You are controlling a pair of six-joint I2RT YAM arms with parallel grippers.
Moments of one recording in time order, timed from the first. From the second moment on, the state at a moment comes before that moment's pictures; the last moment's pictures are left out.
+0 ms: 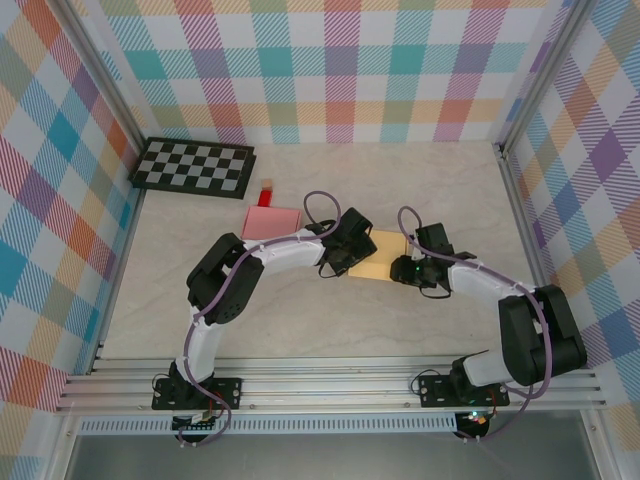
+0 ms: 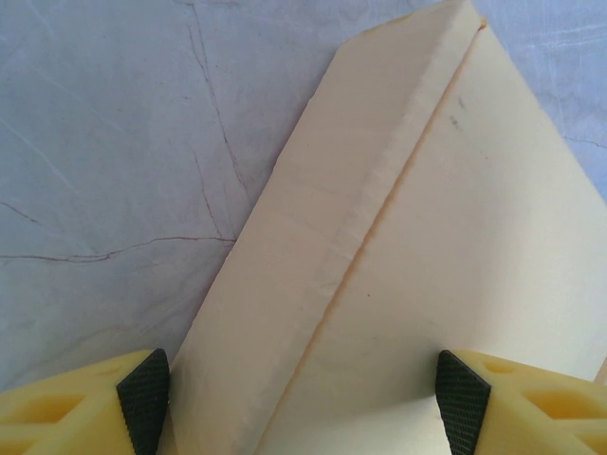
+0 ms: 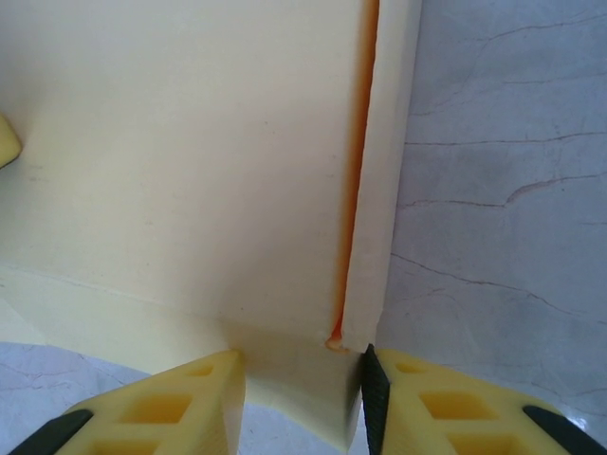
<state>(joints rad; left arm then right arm) -0.83 2.09 1.48 -0.40 -0.02 -1.30 0.30 1.40 0.64 -0.30 -0.19 0.44</state>
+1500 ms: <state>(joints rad) -0.82 2.09 1.48 -0.39 -0.02 -1.29 0.30 1.43 0.53 -0.08 -0.03 0.76</state>
